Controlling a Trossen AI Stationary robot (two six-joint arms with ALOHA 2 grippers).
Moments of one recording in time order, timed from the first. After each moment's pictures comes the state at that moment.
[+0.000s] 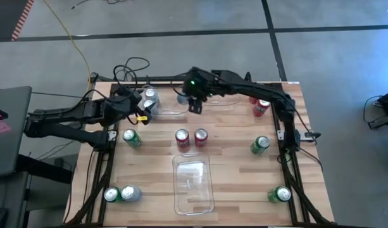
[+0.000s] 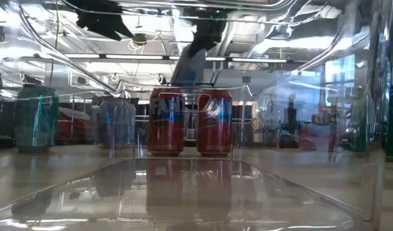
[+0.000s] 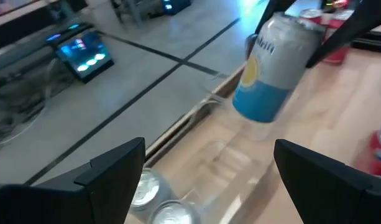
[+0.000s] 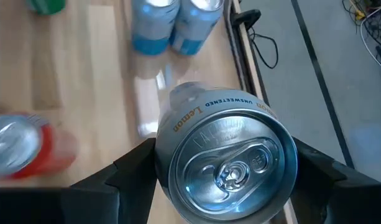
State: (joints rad) left arm 0.09 0.87 0.96 -0.58 -0.73 -0.14; right arm -0.27 2.02 2.15 -1.01 0.20 -0.24
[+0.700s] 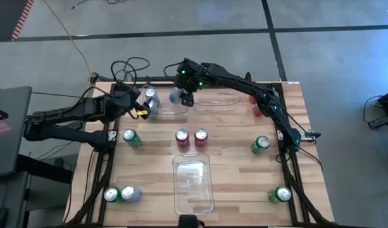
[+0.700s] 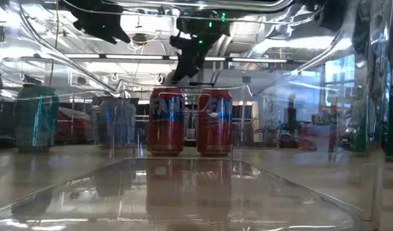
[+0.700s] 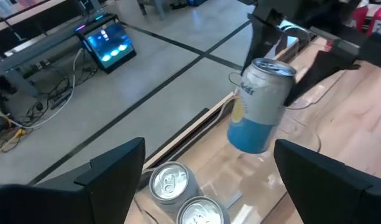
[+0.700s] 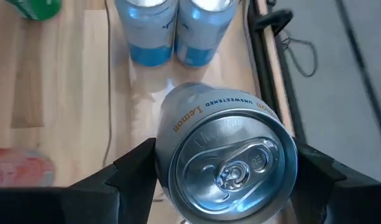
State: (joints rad) left arm 0.19 0.87 0.96 -0.60 -0.73 -0.12; right arm -0.40 2.25 2.32 -0.97 -0.03 -0.32
